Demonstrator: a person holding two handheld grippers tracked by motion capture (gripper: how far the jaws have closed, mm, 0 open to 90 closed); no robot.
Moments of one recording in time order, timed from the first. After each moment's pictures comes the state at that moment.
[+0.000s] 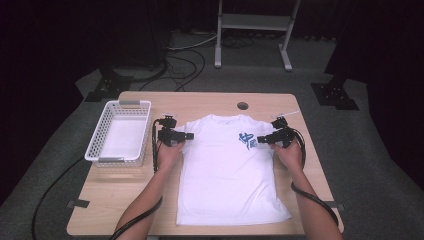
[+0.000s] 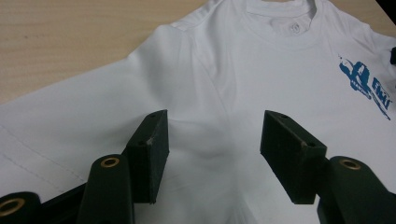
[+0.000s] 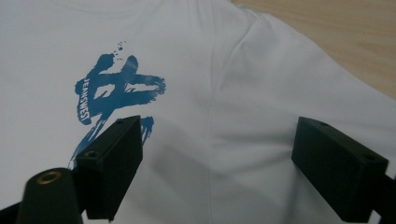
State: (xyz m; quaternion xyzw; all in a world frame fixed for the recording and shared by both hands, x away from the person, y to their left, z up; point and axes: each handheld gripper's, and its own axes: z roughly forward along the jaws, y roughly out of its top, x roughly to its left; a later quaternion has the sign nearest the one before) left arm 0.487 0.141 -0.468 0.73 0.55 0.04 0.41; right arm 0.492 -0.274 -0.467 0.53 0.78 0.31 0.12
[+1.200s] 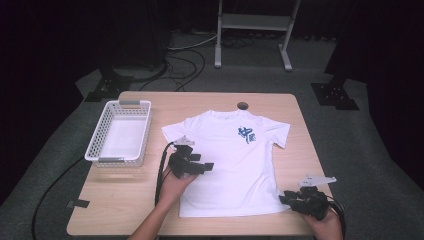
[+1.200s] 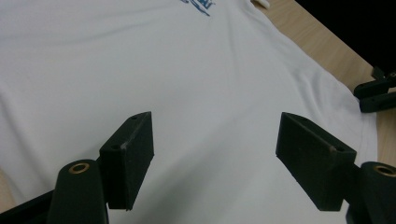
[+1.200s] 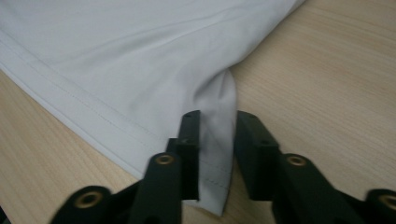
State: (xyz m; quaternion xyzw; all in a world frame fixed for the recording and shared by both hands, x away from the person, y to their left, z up) left arm 0.361 0.091 -0.450 0.80 0.39 0.00 0.45; right arm 0.256 -0.312 -0.472 0.43 0.83 0.35 0.10
